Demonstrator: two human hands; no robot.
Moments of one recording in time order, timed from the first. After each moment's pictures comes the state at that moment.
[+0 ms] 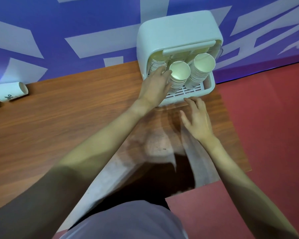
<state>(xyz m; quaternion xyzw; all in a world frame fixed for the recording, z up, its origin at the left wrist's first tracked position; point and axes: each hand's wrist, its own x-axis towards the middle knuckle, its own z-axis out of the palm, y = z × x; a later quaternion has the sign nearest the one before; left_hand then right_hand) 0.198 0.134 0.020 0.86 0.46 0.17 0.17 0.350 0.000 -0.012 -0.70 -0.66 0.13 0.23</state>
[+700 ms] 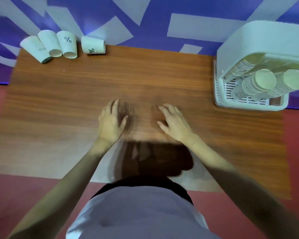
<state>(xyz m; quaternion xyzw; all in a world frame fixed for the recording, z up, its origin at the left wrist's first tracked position) -0.154 -0.035 -0.045 0.65 0.73 0.14 0.16 0.093 0.008 -0.034 -0.51 -0.83 0.22 0.00</state>
